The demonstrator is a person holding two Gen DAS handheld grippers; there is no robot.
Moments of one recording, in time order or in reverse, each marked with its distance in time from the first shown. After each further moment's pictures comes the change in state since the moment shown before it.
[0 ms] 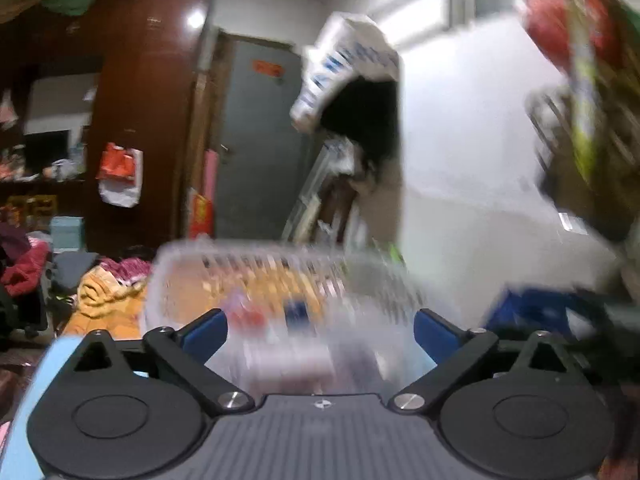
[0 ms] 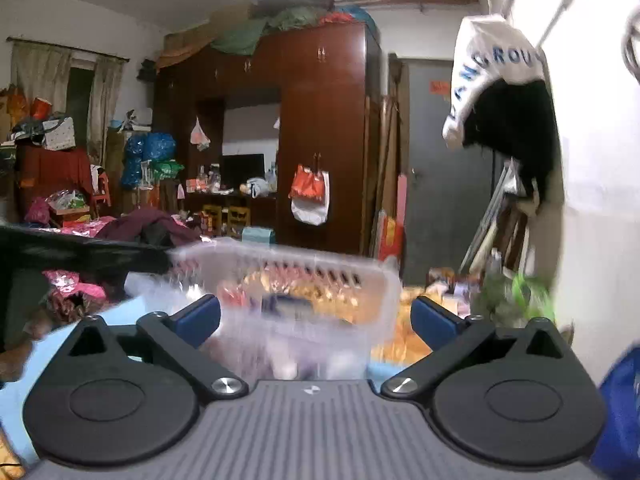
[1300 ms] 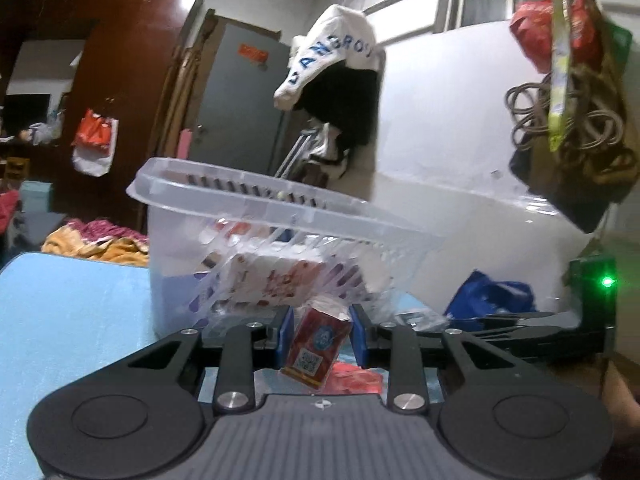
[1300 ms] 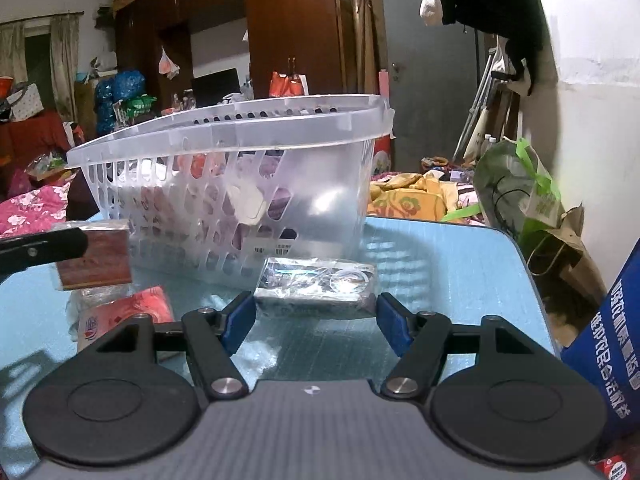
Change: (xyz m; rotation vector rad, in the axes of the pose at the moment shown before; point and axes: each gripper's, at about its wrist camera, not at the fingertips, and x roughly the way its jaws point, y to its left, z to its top) left arm 0.009 0.026 -0.062 -0.113 -0.027 -0.126; right arm 0.062 -0.016 -0.060 0.120 0.263 -0.024
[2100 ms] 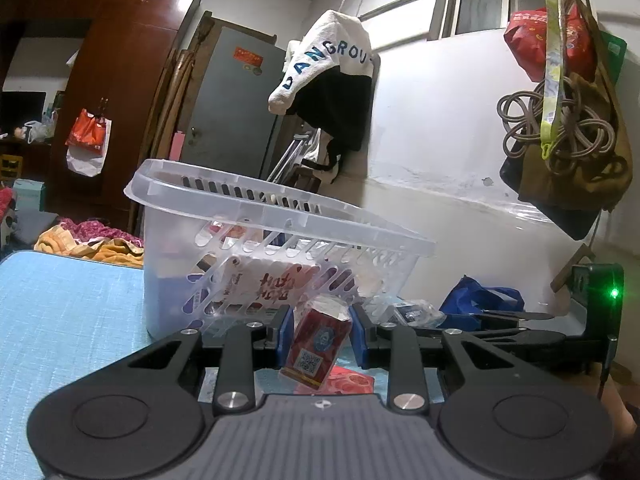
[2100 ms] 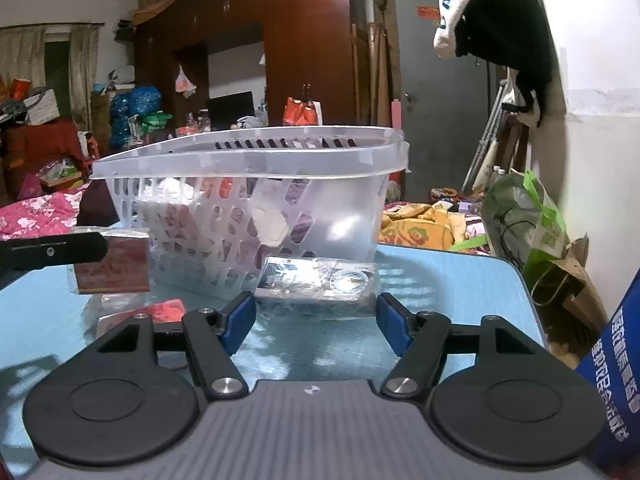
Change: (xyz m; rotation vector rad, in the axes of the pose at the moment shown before) left arm -0.004 0.004 -0.002 -0.016 -0.014 -0.029; right arm -0.014 0.011 -0.003 -0.053 -0.094 0.026
